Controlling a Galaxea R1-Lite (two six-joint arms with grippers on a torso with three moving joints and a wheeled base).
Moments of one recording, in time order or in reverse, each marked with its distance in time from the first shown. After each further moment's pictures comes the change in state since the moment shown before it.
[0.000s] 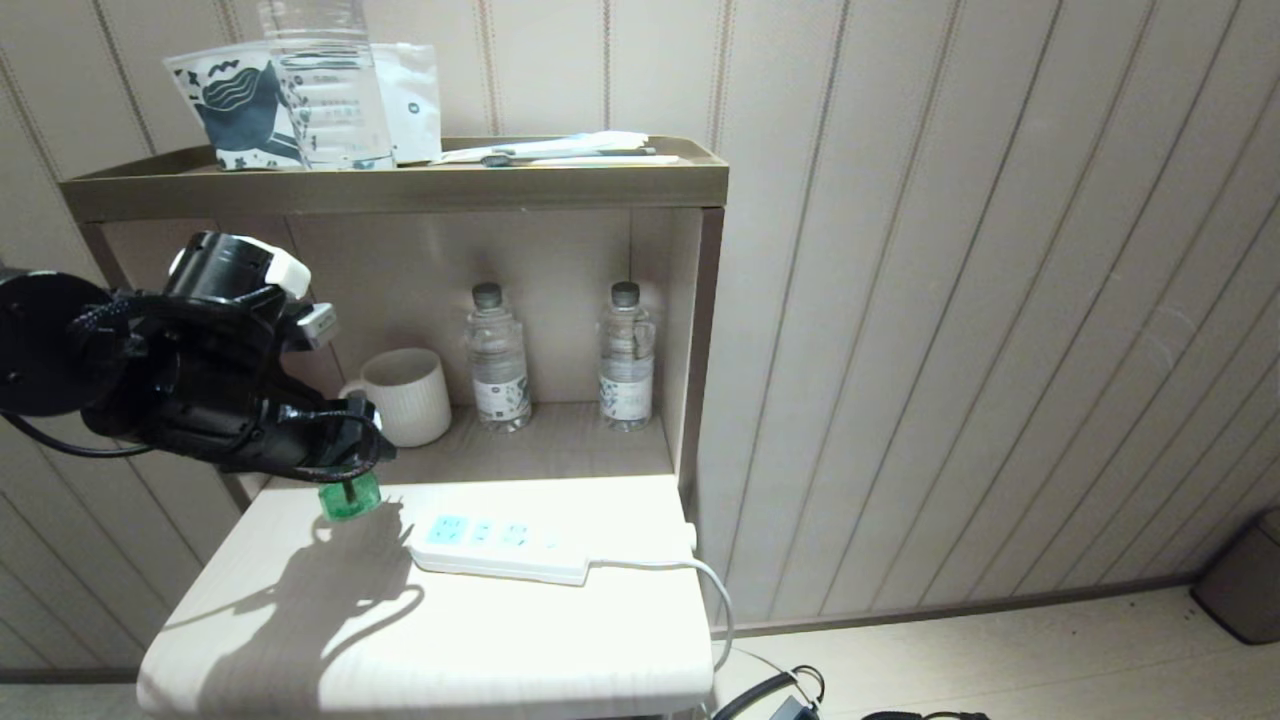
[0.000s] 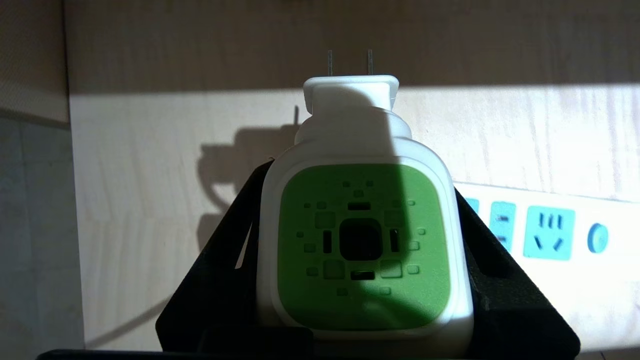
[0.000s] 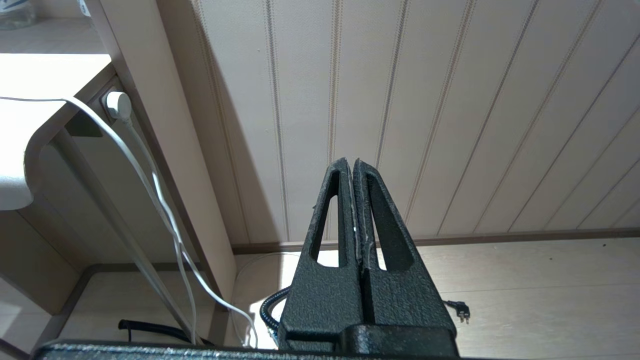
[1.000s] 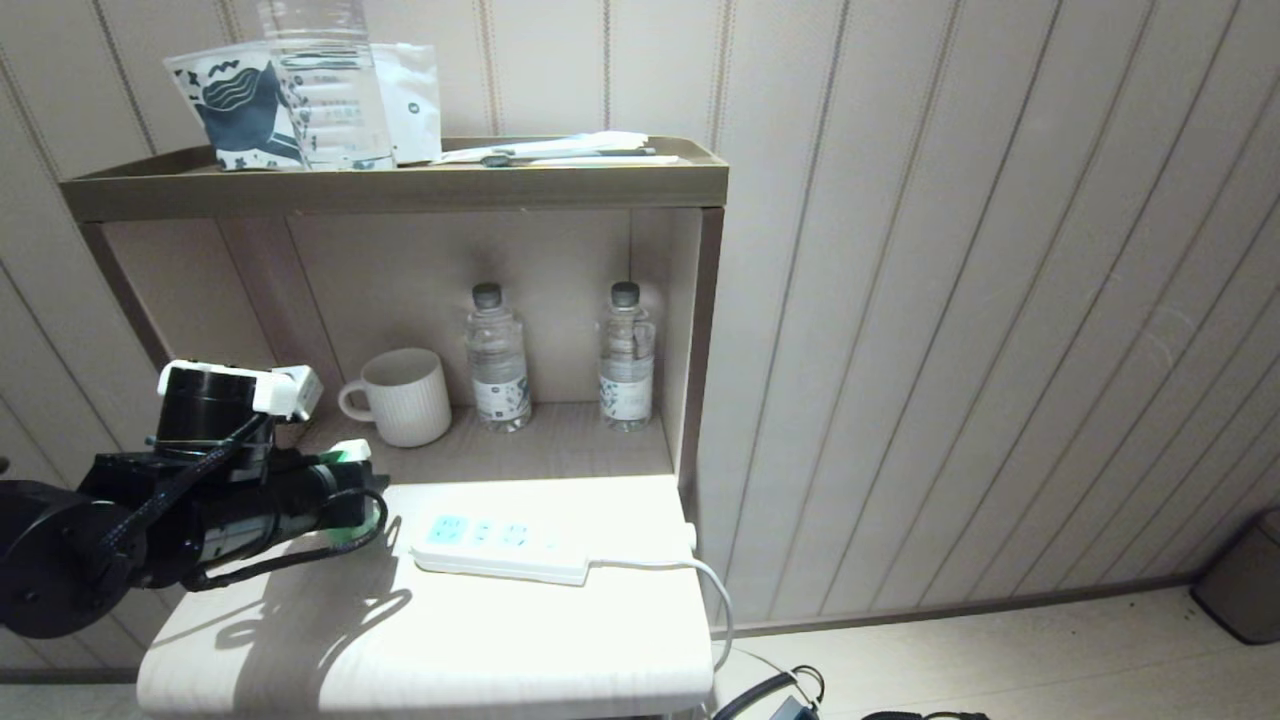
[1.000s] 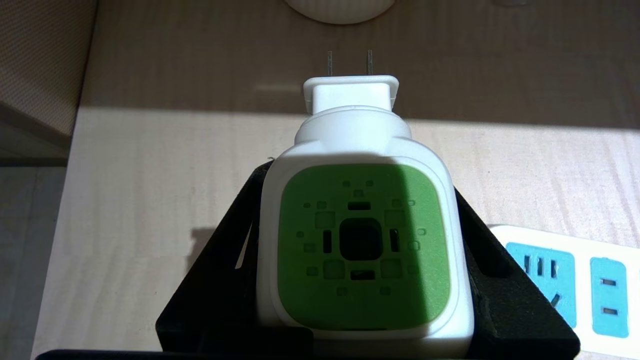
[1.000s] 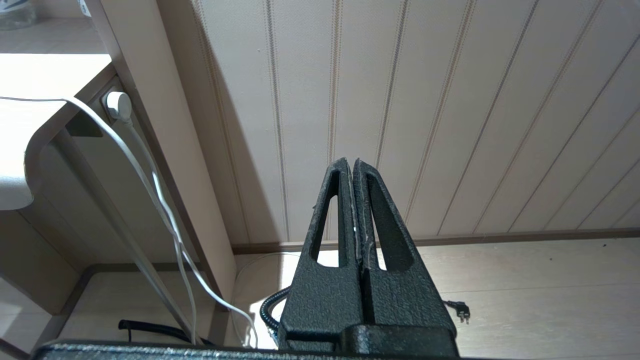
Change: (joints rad) left arm 0.005 -0.005 0.509 -0.740 0.111 -0.014; right arm 0.000 0.000 0.000 0.000 0.000 0.000
